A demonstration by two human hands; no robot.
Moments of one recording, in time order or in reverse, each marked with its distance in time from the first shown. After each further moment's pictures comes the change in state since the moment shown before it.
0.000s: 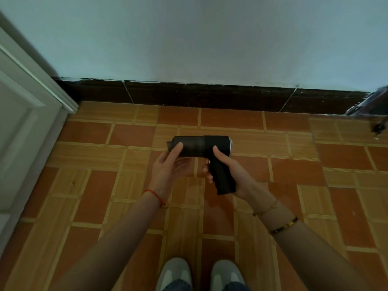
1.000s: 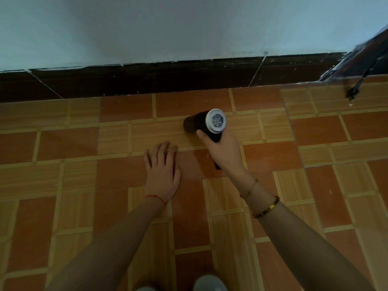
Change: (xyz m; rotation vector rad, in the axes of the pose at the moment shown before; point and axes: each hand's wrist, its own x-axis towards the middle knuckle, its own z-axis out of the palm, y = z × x) left_hand 0.103 -0.129 0.030 1.632 -0.152 0.721; right_hand 0.058 -0.013 -0.099 -0.649 0.704 -0.393
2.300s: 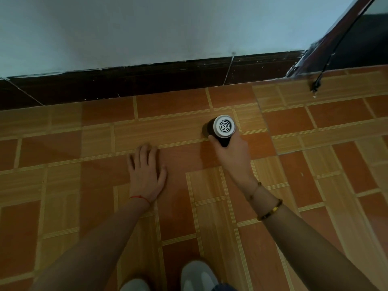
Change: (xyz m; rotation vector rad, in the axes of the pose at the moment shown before) left_hand -0.015 0.008 -0.008 0.023 0.008 -0.029; right_hand -0.044 0.016 -0.063 -0.257 0.248 0.057
